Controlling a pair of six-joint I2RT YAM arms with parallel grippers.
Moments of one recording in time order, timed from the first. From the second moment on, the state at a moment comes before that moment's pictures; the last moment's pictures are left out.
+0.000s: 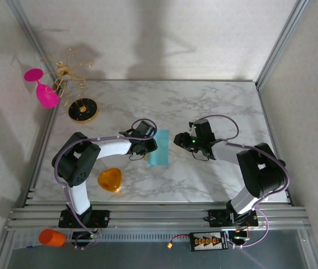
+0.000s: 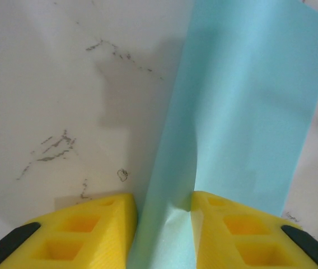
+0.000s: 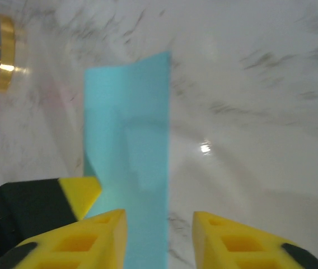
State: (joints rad) left arm -0.63 1.85 1.02 -0.21 0.00 -0.97; right arm 0.47 1.63 0.73 0.14 -0.41 0.75
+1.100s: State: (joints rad) left arm -0.63 1.85 1.02 -0.21 0.00 -0.97; right arm 0.55 1.92 0.99 -0.03 -0.48 0.80
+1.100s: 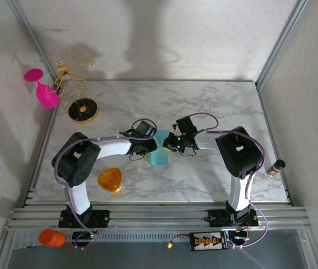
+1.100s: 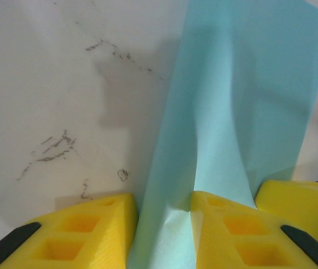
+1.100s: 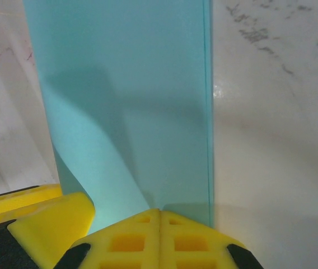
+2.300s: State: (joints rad) left arm -0.57 1.93 1.20 -0.34 0.24 -0.82; right arm 0.55 1.96 1.02 -0.03 -0.47 0.70
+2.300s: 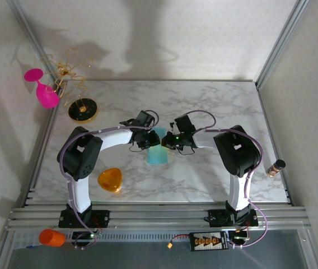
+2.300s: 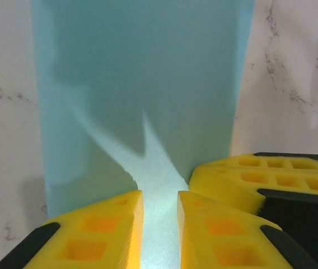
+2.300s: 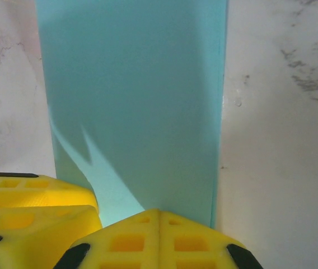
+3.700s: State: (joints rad) left arm -0.52 1.84 0.95 -0.11 0.38 -0.85; right arm 0.56 1.97 1.03 -0.05 -0.47 0.64
